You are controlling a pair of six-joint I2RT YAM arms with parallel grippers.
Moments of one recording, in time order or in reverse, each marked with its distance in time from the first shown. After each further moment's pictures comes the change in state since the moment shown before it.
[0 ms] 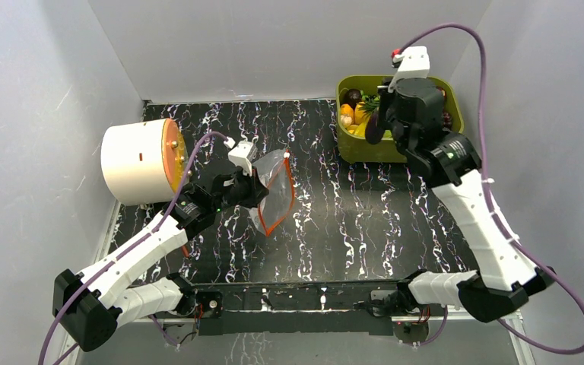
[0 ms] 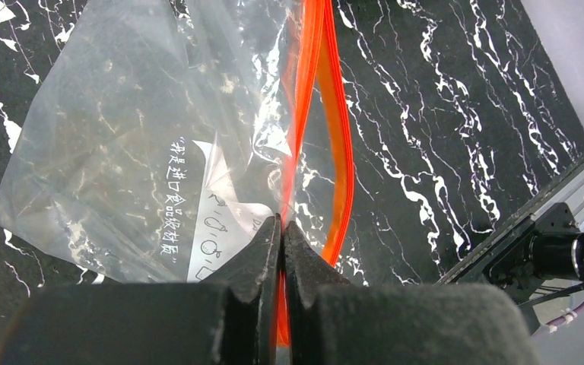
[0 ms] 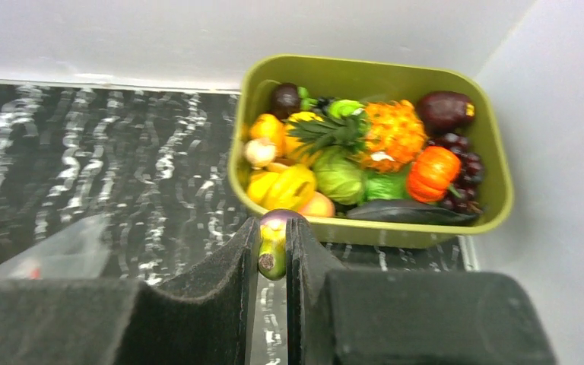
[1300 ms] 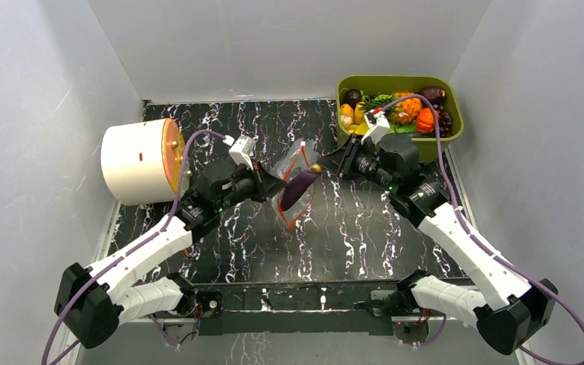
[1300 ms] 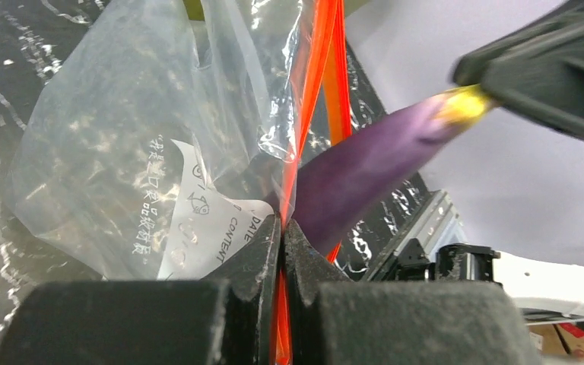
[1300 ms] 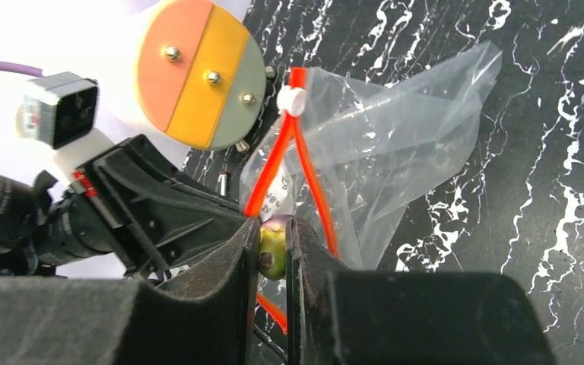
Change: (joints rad) left arm 0.000 0.014 -0.101 0.360 0.133 -0.251; right arm 0.023 -0.263 -0.665 0.453 -0.767 0.610
